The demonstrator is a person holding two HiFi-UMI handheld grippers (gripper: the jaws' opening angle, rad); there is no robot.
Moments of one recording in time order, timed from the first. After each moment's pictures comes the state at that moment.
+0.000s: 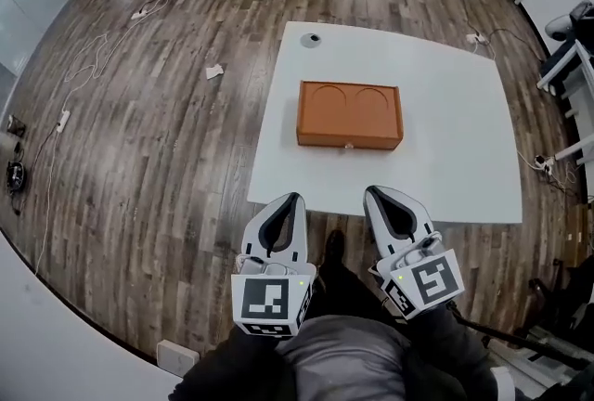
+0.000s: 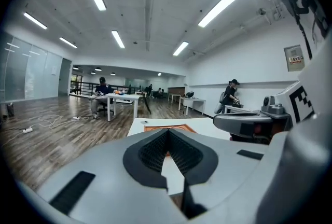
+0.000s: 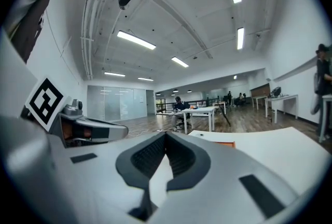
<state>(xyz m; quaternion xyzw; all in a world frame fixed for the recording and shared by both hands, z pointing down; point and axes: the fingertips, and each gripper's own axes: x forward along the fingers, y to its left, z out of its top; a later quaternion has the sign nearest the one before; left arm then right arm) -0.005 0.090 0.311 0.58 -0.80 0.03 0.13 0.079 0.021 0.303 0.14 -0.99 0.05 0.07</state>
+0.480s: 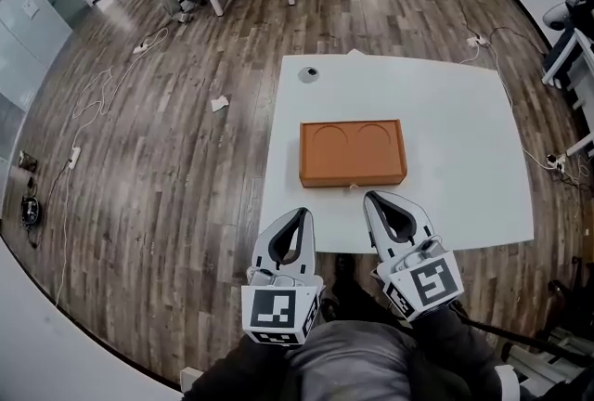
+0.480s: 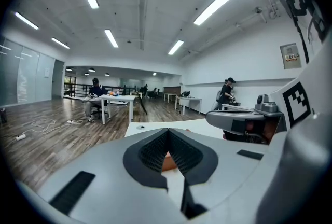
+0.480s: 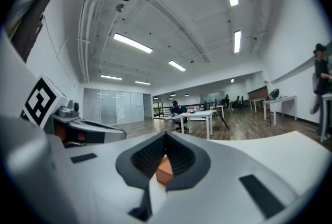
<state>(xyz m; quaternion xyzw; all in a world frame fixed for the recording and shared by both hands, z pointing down) -0.029 0.032 0.307 0.61 -0.79 0.05 0.12 0.044 -0.036 0.295 0.16 -0.99 0.05 0.04</state>
